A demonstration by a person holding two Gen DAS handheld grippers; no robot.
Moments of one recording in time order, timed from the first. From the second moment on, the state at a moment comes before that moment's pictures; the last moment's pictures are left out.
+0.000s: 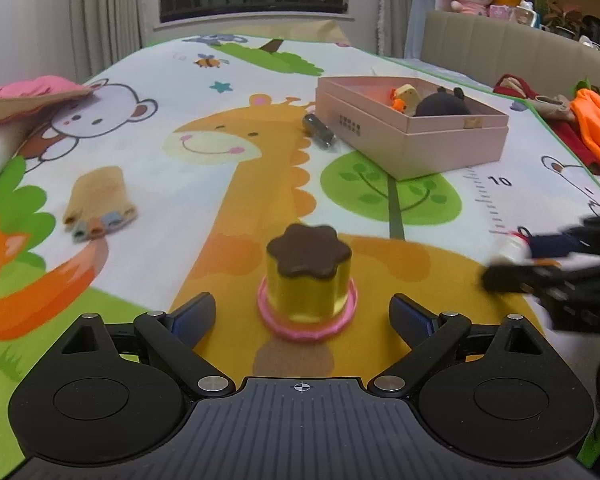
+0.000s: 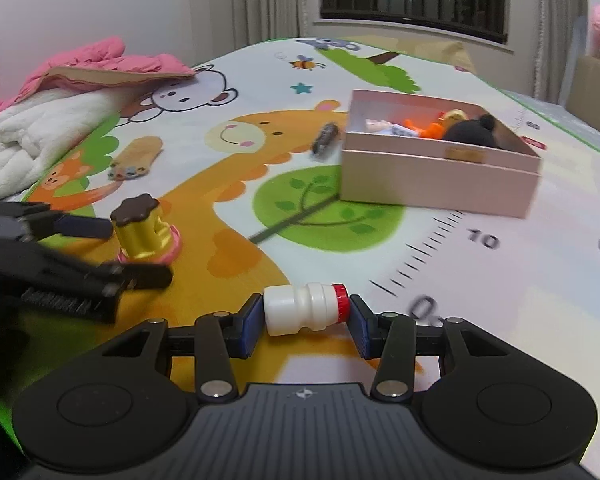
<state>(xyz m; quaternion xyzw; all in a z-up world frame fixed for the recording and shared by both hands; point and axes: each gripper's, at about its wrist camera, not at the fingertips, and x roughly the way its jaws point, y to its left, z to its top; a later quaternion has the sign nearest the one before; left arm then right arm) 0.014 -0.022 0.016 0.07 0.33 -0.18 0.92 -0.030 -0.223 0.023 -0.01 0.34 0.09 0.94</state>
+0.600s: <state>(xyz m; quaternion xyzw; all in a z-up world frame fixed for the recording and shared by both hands) -0.023 -0.116 0.033 0.07 0.33 -0.27 0.90 -0.057 -0.309 0.026 0.03 0.32 0.03 0.95</state>
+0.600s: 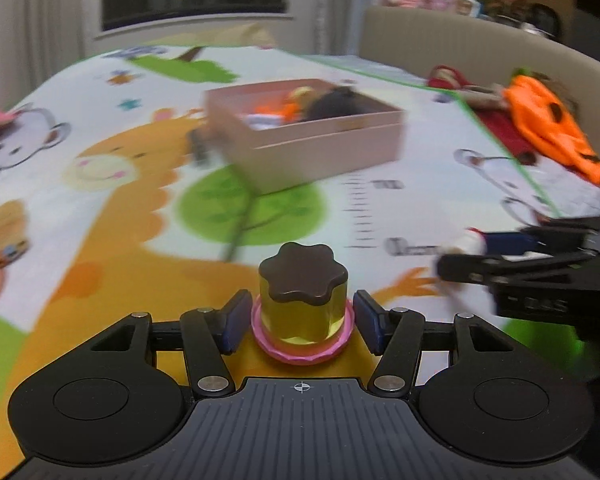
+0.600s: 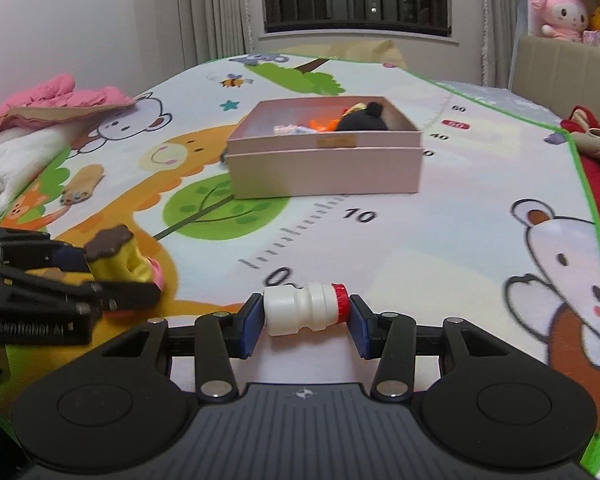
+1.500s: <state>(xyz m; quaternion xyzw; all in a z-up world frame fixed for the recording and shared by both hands) 0.072 -0.141 0.071 0.09 0.27 -0.28 0.92 0.025 -0.320 0.076 -0.02 0.28 0.02 0.96</state>
